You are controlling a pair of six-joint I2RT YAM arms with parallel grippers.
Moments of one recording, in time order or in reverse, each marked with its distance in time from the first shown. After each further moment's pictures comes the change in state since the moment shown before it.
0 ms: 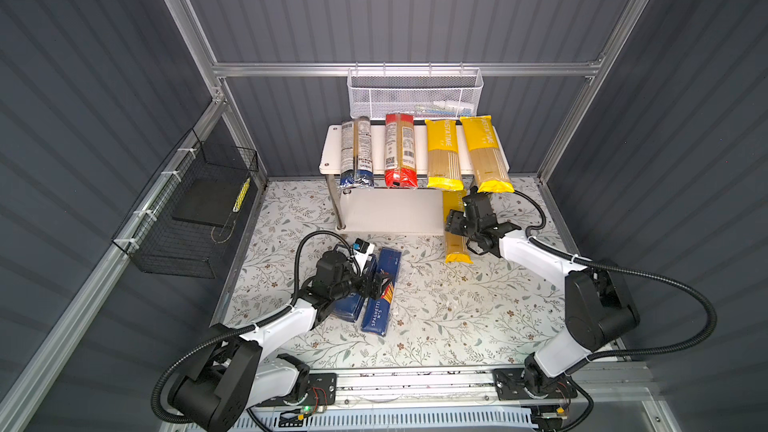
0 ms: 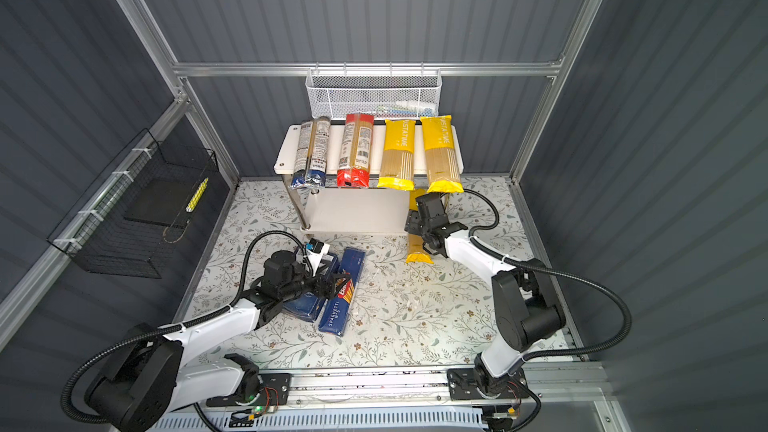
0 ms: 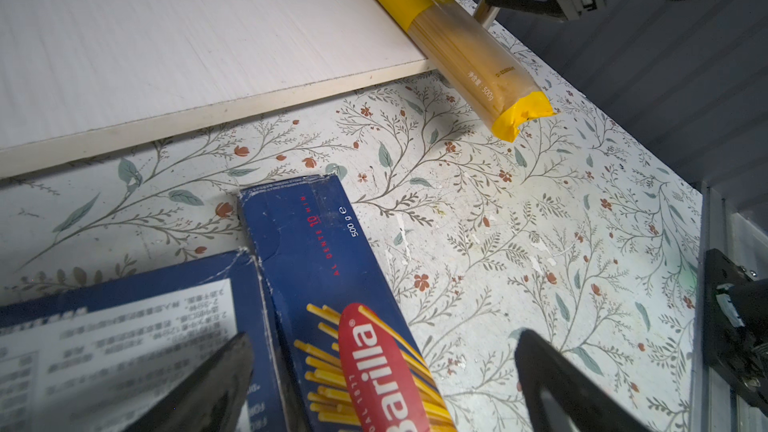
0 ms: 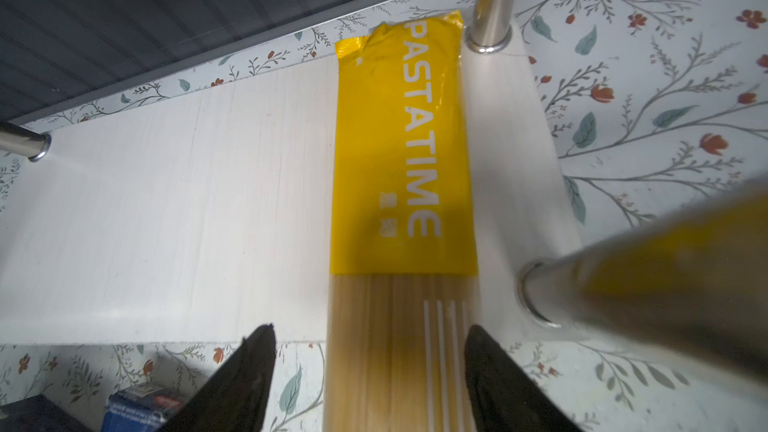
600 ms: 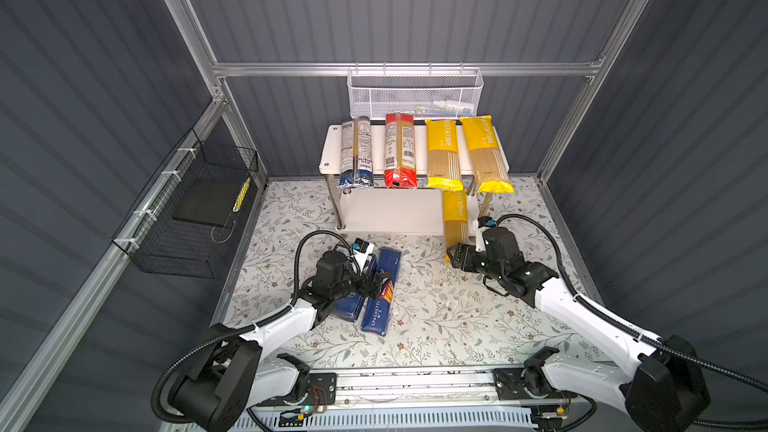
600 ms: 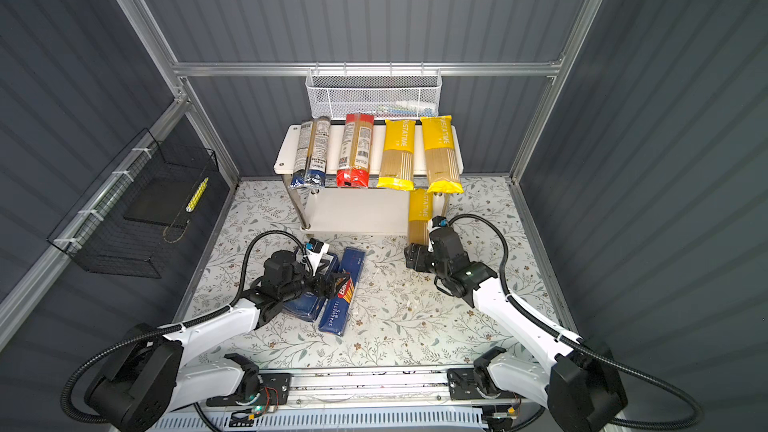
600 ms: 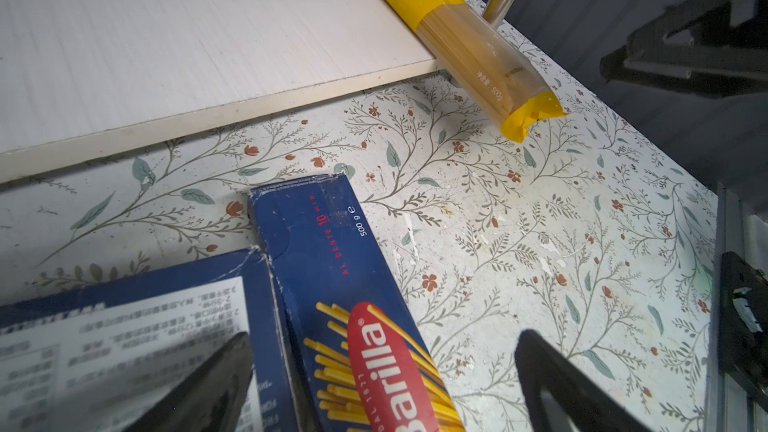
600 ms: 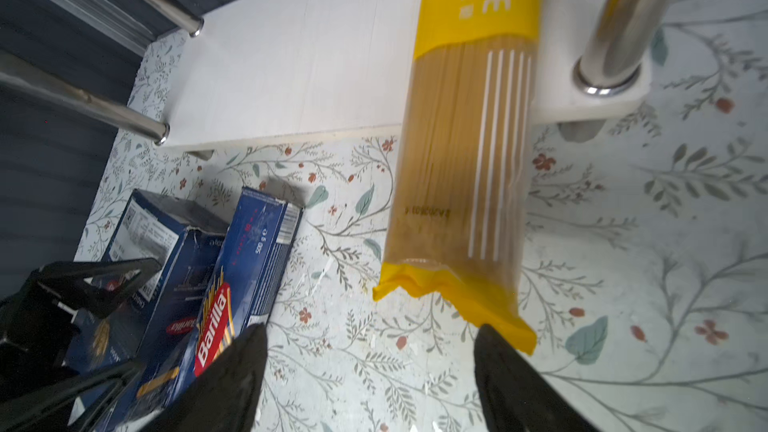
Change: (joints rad) left arm 0.000 -0.001 0.000 -0.004 -0.019 0.007; right arm 0.108 -0.455 -0.345 -0.093 -0.202 0.069
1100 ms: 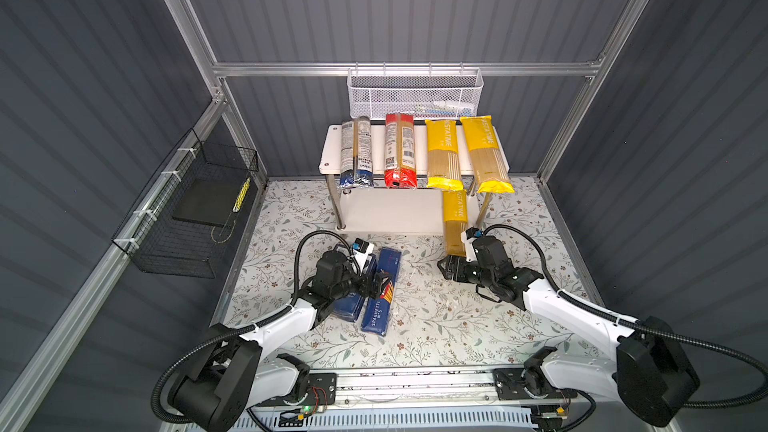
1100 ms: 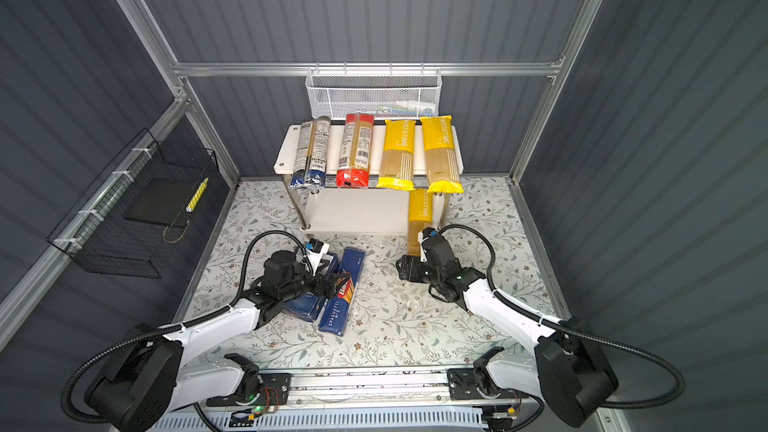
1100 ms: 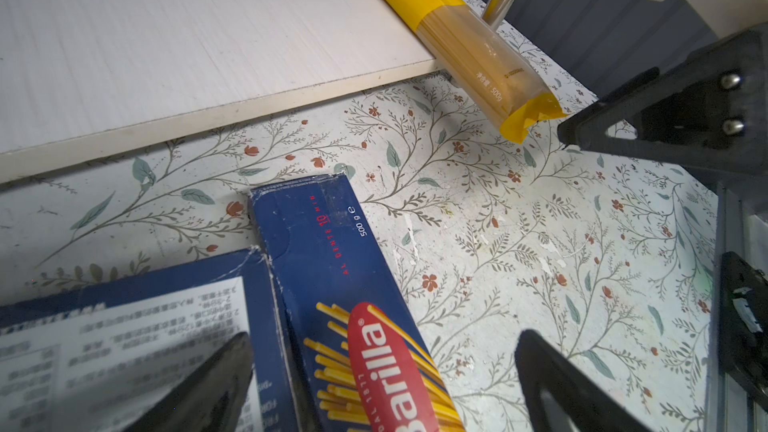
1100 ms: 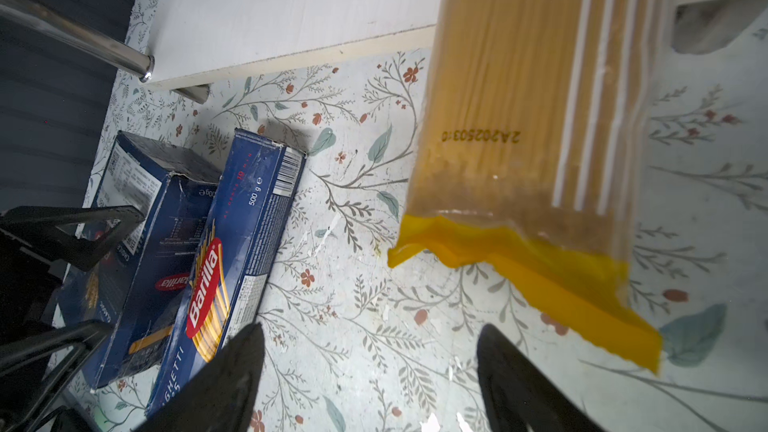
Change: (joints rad) left arm 0.000 0.000 0.000 0.000 0.000 0.000; right arm 0.027 0.097 -0.071 0.130 -0.079 0.016
